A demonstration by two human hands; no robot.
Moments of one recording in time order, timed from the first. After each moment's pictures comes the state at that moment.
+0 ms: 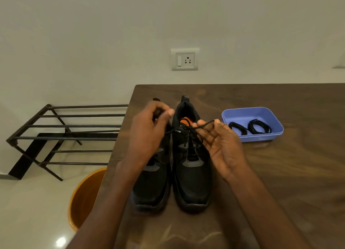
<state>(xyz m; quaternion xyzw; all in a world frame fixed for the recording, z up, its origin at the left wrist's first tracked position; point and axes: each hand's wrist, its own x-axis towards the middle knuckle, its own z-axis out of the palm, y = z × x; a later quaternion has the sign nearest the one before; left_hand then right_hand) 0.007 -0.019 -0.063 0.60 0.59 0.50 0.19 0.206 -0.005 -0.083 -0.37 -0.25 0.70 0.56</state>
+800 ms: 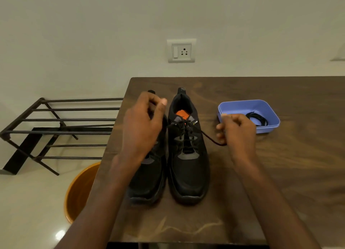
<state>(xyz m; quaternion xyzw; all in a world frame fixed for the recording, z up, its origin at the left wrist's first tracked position) 0.016 -0.026 -0.063 0.60 0.62 0.48 0.14 0.237 -0.004 -0.083 -0.65 -0.40 0.41 0.50</state>
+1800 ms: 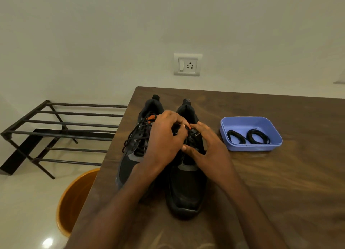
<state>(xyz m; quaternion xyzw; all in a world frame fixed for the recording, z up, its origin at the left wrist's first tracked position) 0.047 -0.005 -0.085 0.67 0.58 0.46 0.12 0.213 -0.001 -0.108 -0.50 -0.74 0.30 0.34</state>
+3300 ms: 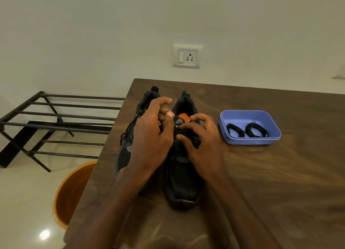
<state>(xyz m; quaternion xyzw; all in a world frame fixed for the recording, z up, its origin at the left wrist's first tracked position) 0.038 -0.043 -0.064 0.62 0.55 0.55 0.11 0.190 -0.011 -0.110 -0.47 -0.75 0.20 0.42</state>
